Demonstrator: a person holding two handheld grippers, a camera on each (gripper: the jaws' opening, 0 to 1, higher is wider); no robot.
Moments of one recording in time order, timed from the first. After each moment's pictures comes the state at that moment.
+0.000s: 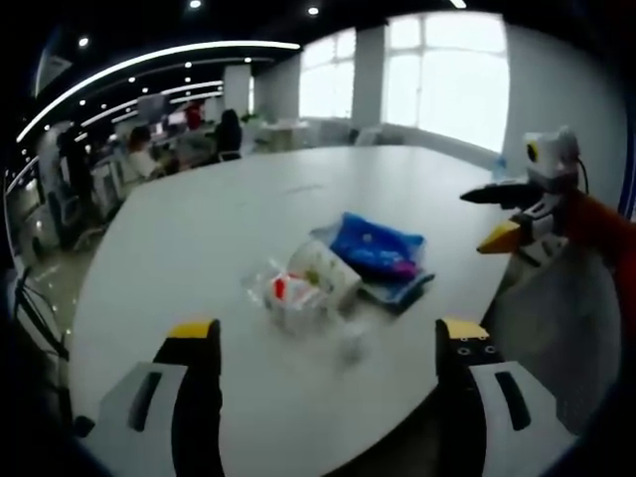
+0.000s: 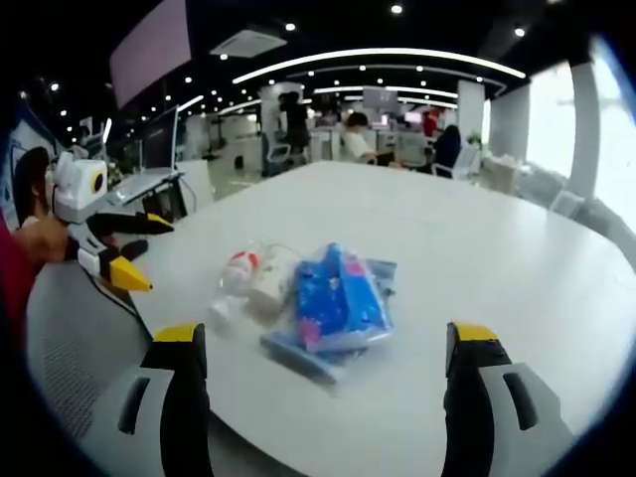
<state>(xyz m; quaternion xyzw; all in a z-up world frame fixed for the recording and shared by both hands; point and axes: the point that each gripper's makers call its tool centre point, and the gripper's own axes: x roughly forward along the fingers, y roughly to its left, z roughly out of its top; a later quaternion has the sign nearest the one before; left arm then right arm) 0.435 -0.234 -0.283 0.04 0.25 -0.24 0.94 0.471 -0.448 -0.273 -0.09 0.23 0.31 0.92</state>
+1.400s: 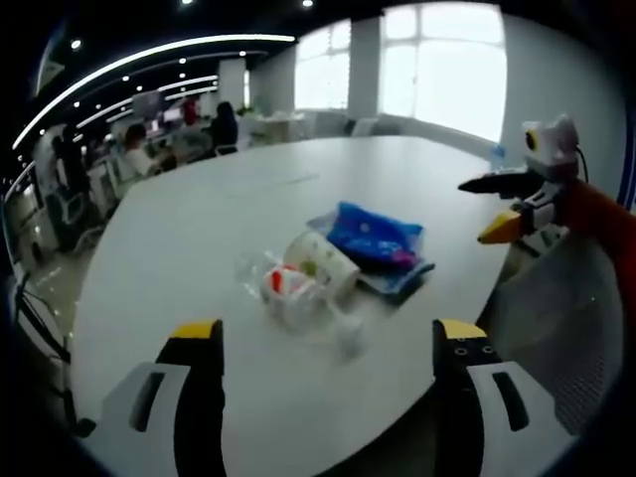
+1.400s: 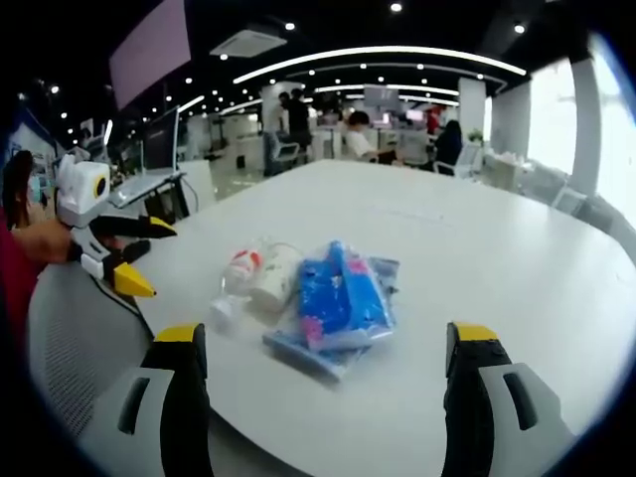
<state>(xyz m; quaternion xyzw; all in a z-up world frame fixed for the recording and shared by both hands) 0.432 -0.236 -0.289 0.05 0.27 -0.24 0.93 0.469 -0.447 -0.275 -0.08 0.24 0.32 0.92</state>
